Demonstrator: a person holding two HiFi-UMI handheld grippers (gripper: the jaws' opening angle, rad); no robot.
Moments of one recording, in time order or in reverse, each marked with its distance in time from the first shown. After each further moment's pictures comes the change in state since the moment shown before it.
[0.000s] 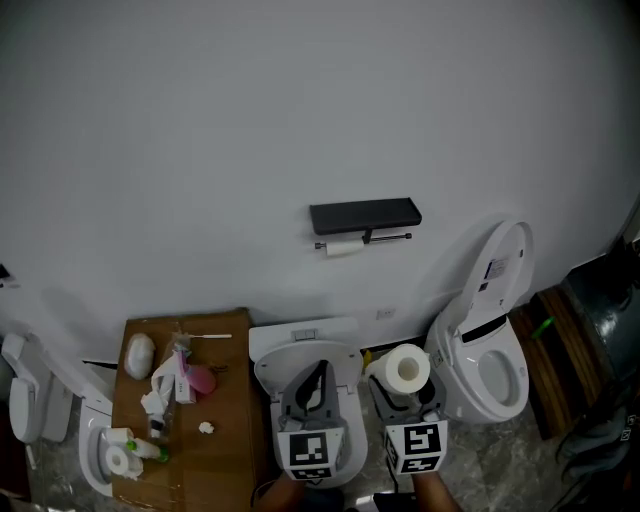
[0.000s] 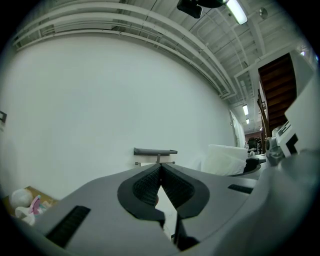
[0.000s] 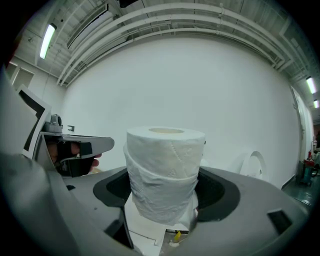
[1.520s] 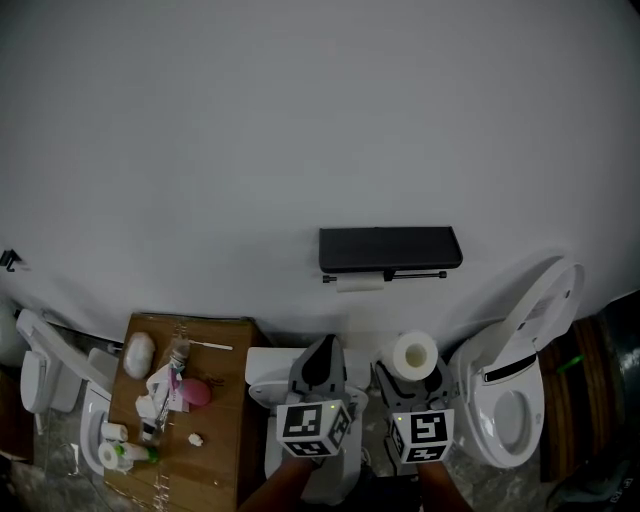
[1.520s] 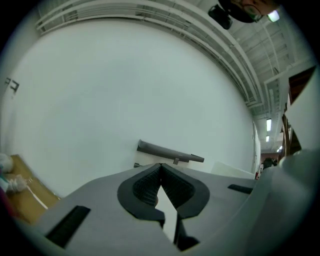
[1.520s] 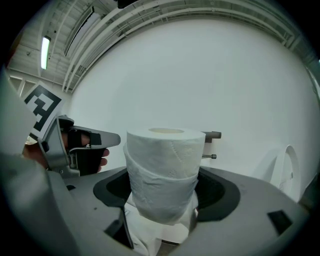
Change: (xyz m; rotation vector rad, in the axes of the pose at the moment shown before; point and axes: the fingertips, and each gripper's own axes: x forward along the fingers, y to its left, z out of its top) left arm 0.215 0.048 -0.025 -0.238 0.022 0.132; right arm 0.203 -0.090 0.000 0.018 0.020 0.154
